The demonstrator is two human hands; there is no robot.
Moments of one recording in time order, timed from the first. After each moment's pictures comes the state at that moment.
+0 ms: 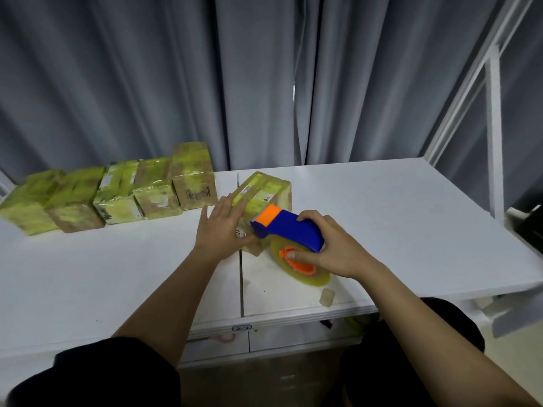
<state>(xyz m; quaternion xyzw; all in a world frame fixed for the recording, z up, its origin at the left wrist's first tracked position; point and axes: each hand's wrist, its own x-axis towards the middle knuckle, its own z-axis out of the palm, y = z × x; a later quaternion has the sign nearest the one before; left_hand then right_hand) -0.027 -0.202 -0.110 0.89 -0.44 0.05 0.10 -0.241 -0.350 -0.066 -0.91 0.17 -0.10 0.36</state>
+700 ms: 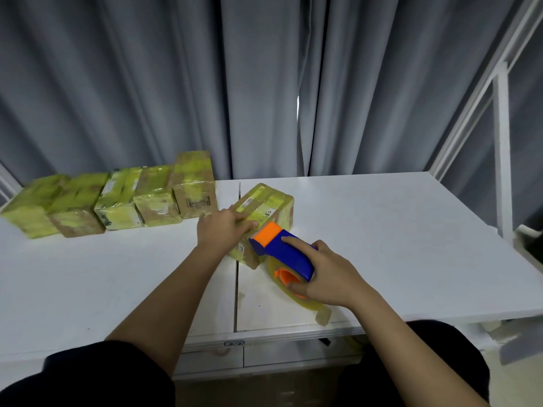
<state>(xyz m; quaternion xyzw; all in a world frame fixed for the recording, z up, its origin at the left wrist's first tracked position) -0.033 -0.227 -0.075 0.94 -0.31 -0.01 0.16 -0.241 -0.345 -0.076 -0.96 0.17 -0.03 0.24</state>
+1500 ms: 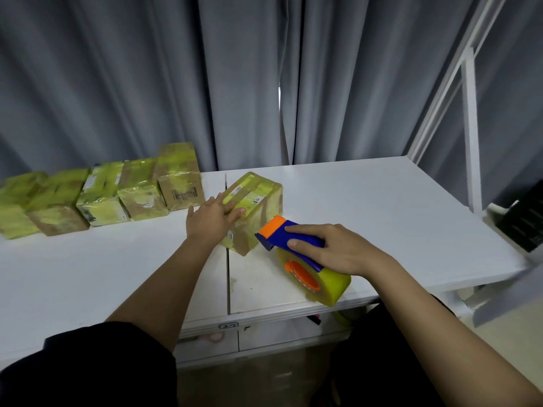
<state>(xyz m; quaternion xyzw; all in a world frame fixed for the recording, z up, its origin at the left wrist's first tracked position) -0.021 -0.225 -0.101 0.93 -0.34 -0.02 0.15 -0.270 -0.354 -0.039 -0.92 0.21 0.01 0.33</state>
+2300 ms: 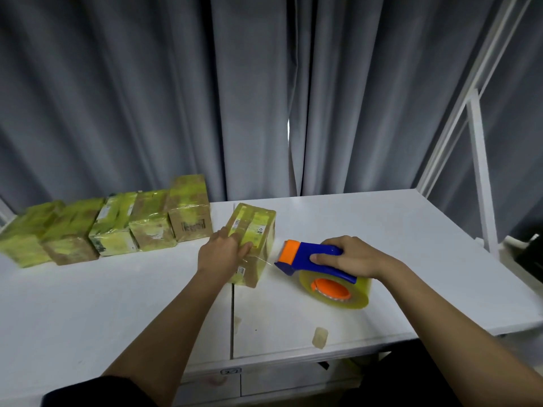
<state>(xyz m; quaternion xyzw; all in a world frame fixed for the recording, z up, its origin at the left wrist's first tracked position) -0.044 -0.230 -0.074 0.93 -0.36 0.04 0.08 -0.239 -0.421 -0.030 -0.90 0.24 0.04 0.37</state>
